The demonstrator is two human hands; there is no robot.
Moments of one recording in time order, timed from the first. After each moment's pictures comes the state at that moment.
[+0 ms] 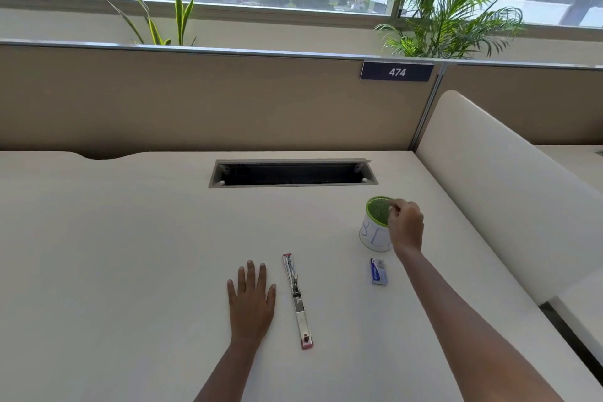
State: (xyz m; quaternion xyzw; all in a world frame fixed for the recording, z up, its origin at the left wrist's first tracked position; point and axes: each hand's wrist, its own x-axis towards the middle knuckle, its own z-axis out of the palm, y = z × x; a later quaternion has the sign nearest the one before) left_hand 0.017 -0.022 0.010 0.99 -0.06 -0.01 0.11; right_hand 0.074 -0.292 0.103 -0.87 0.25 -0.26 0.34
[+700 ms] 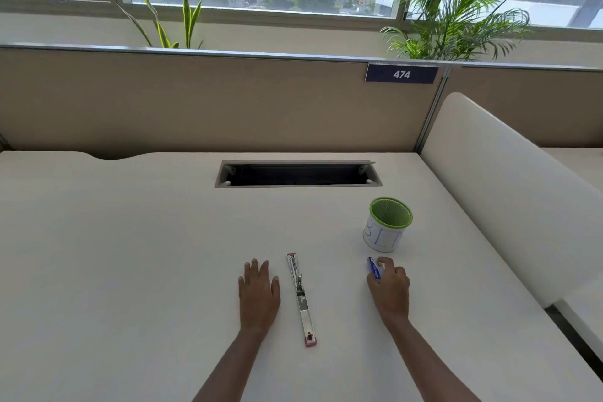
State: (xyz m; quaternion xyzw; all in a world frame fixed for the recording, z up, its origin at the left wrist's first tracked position) left_hand 0.027 -0.031 0.009 0.98 0.01 -0.03 0.21; right_hand 0.003 -0.251 0.023 -0.89 0.28 -0.12 0.33
